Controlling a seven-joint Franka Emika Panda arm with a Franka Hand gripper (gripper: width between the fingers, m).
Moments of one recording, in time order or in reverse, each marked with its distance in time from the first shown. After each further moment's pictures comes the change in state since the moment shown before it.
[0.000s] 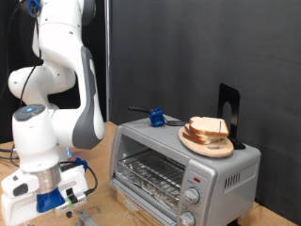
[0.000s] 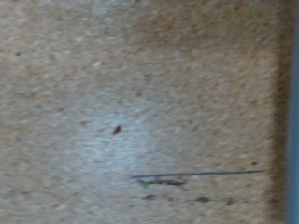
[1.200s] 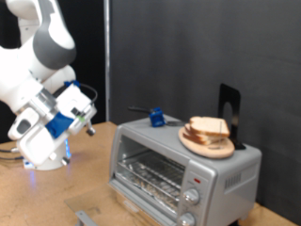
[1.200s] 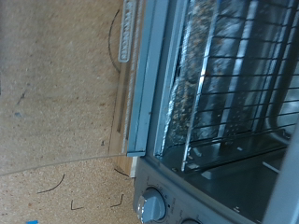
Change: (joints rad) arm -0.047 -0.566 -0.032 -0.085 0.143 -0.439 -0.077
